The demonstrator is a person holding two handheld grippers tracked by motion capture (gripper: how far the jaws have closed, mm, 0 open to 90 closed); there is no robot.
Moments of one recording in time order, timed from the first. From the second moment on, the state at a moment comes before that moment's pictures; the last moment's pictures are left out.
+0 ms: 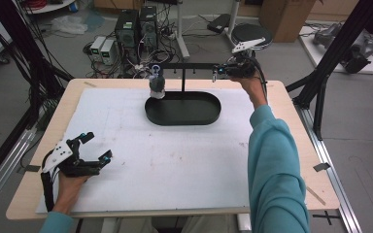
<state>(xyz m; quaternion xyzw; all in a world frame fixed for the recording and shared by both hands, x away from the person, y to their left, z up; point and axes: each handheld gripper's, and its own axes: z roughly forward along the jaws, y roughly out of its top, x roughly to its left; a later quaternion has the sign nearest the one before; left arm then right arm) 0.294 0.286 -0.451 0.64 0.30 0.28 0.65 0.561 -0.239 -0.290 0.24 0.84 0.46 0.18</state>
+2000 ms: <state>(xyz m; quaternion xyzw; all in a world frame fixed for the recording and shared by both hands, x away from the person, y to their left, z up) 0.289 0.288 -0.458 0.63 0.30 0.30 0.66 0.307 -0.316 -0.401 0.26 0.68 0.60 0.31</state>
